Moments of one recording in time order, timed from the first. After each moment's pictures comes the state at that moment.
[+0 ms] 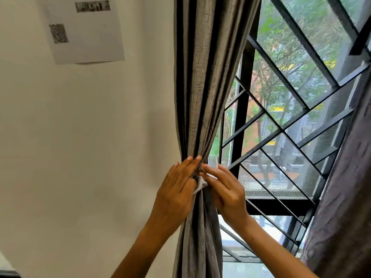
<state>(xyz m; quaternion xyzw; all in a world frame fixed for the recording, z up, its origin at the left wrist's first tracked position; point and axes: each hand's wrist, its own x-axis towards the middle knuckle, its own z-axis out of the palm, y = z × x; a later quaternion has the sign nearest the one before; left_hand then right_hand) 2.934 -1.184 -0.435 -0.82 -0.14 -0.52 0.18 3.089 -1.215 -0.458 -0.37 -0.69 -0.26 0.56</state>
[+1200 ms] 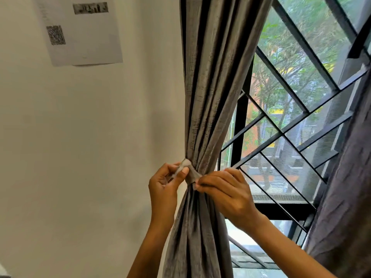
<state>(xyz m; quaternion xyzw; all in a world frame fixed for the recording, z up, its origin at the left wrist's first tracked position) 2.946 -1.182 -0.413 -0.55 -0.27 -0.64 -0.46 3.097 -1.235 -0.415 -0.32 -0.74 -0.40 0.43</state>
